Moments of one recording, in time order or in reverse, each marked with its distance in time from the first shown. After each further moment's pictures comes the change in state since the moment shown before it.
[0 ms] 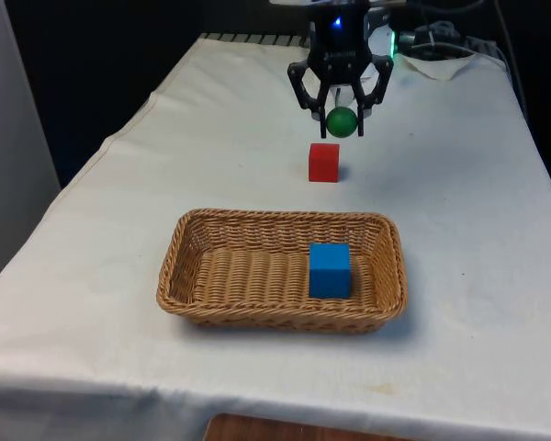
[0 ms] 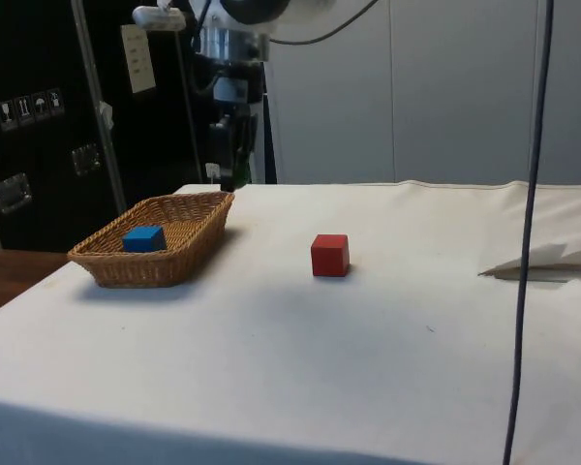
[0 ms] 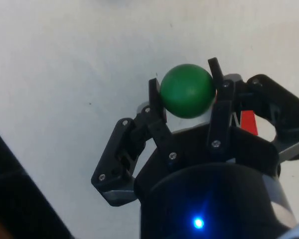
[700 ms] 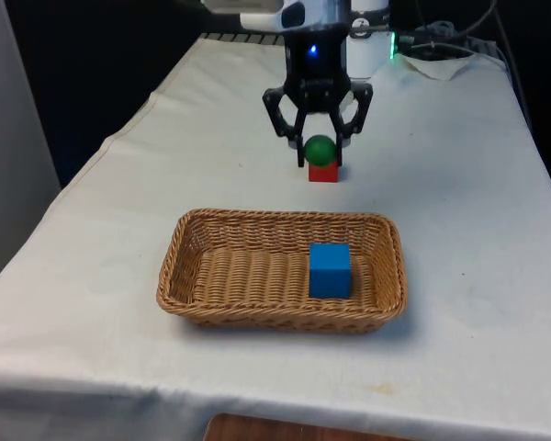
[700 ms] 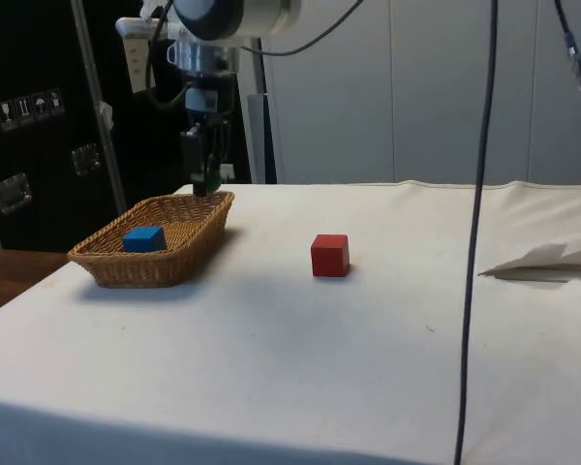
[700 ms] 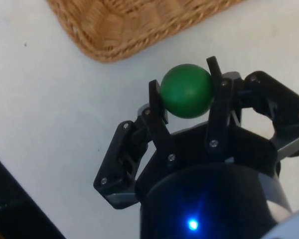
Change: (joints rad) arm -0.024 0.179 -0.027 0.209 0.084 -0.043 -0.059
